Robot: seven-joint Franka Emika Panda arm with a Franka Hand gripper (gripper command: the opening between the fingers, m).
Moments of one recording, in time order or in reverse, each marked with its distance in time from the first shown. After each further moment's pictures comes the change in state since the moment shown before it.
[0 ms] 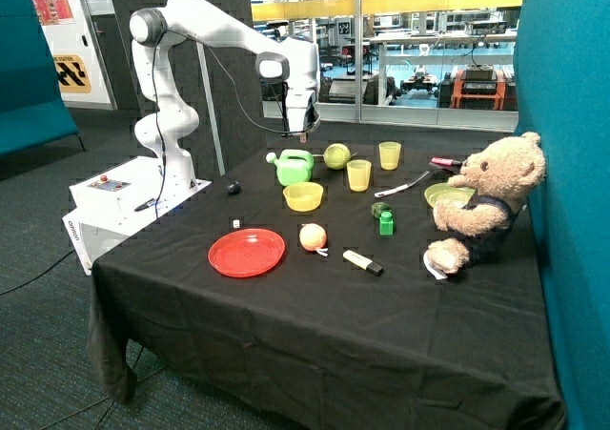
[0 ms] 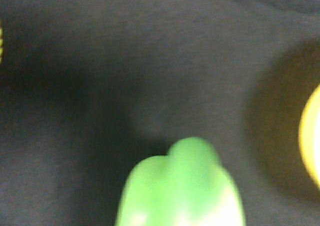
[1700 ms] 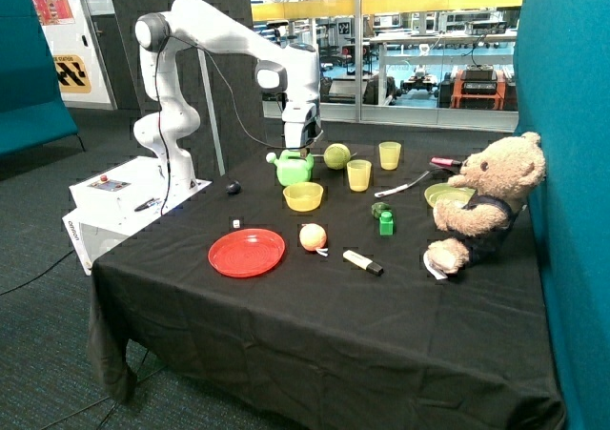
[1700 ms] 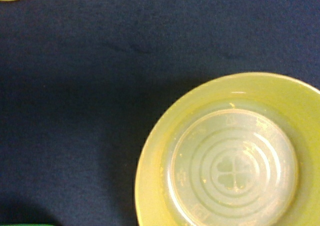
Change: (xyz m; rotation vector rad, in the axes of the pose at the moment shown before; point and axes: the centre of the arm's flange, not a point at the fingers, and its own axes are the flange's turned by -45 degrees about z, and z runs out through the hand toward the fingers) arm 0.024 0.095 0.012 0.000 -0.003 0.089
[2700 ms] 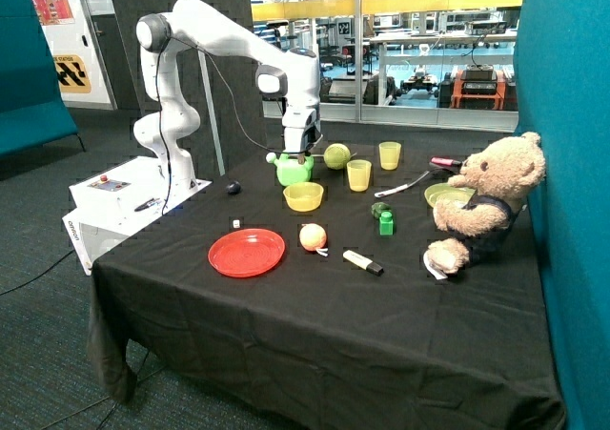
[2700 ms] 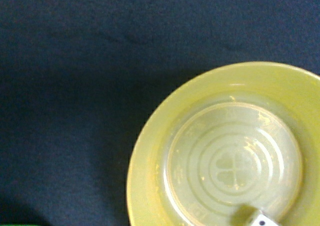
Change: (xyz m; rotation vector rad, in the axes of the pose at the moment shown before) arm -0.001 0.004 0.012 0.003 -0.012 -0.002
